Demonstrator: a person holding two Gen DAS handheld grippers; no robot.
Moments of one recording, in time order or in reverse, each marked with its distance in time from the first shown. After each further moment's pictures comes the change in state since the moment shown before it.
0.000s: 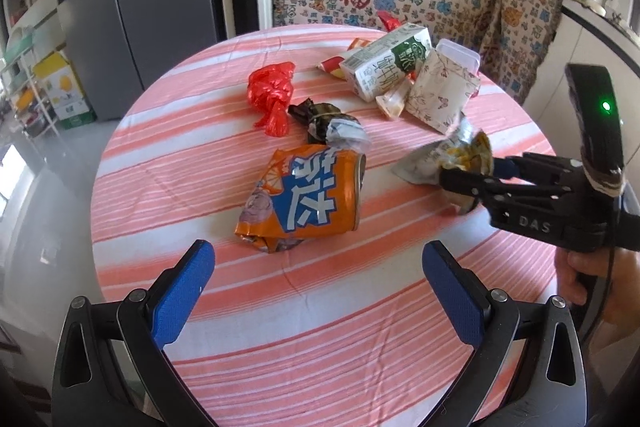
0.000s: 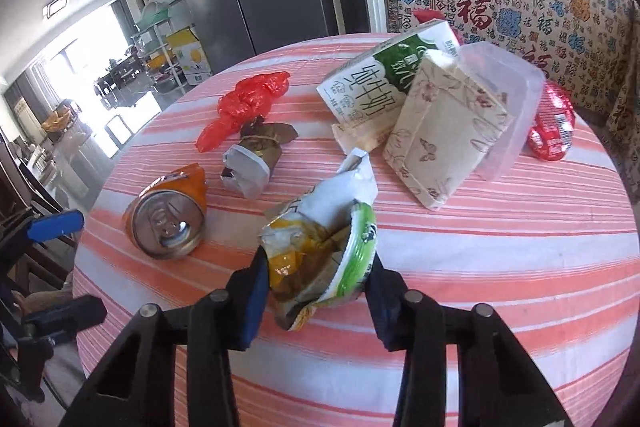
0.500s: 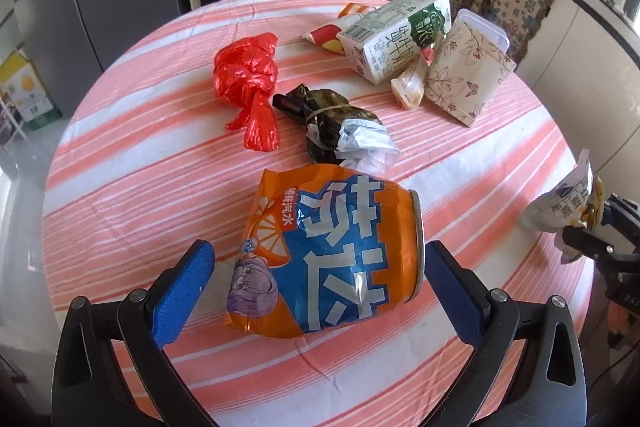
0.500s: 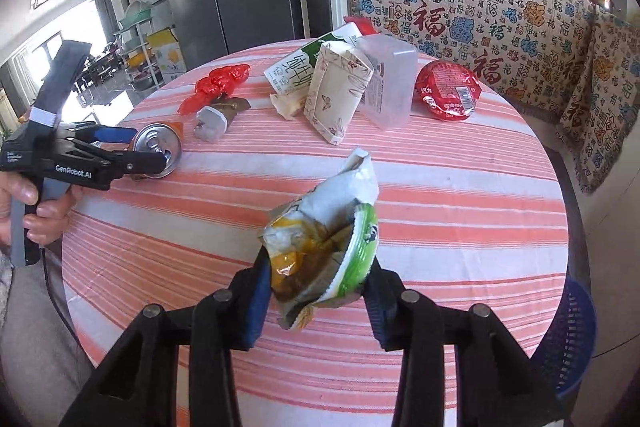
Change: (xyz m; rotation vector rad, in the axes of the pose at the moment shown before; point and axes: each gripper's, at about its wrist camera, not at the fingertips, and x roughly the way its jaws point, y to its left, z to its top) left arm 0.073 0.015 0.033 0.047 0.130 -0.103; right arm -0.066 -0.030 -0.054 -0.017 -0.033 -0.112
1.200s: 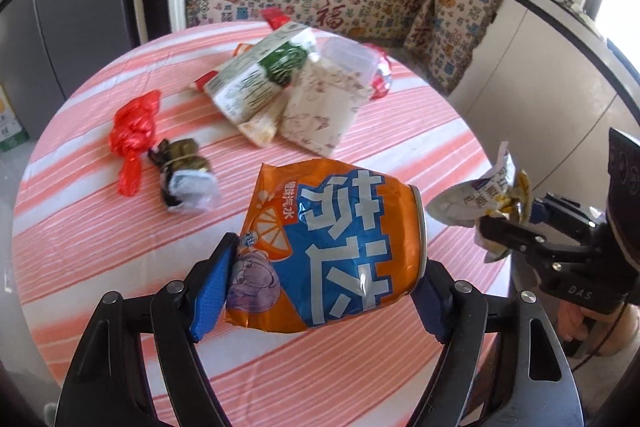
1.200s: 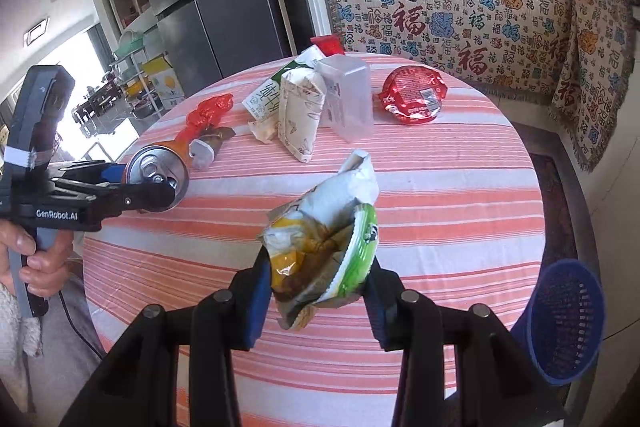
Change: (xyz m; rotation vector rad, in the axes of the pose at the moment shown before) left arm -0.038 -0.118 0.016 0.052 -0.067 -0.116; right arm -0.030 -0.044 0.002 0.118 -0.037 0.039
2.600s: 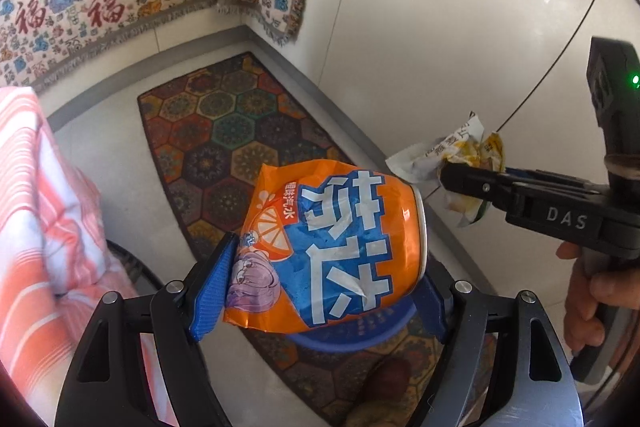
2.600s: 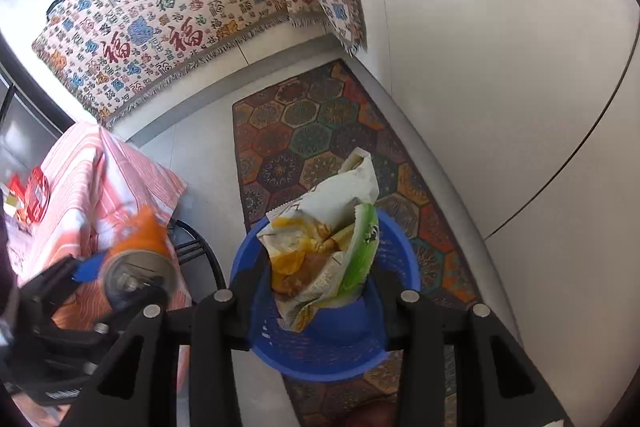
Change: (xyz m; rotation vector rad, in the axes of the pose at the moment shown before) left arm 0.259 -0.384 0.067 0.298 0.162 -0.218; right arm -0.055 -0.430 -0.083 0.598 0.103 -0.359
